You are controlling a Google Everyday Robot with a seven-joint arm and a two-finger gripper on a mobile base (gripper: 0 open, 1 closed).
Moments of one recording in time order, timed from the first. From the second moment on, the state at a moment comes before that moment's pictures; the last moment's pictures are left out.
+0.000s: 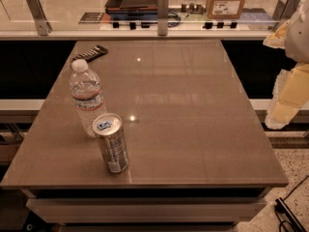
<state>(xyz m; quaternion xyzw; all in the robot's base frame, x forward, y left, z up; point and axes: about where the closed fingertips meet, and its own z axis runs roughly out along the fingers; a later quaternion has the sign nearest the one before) 0.438 -0.215 0.984 -0.60 0.78 -0.04 0.17</state>
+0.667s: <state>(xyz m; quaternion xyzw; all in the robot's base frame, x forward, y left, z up) 0.437 -0.211 0.988 -0.60 0.78 -0.04 0.18</state>
